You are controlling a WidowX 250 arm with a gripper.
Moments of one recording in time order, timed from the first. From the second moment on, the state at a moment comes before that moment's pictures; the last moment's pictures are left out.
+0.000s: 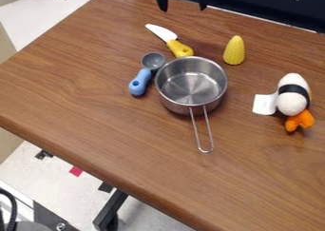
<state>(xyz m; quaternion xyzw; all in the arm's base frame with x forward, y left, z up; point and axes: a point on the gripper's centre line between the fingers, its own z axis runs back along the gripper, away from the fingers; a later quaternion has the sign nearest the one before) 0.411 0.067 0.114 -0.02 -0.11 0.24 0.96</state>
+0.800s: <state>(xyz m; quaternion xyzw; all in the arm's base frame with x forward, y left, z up) 0.425 0.030 0.123 -0.09 -0.07 0.23 0.97</state>
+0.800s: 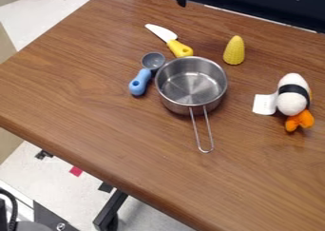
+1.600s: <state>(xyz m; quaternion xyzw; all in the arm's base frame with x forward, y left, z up) 0.428 -0.036 0.075 -0.04 -0.07 0.21 0.97</state>
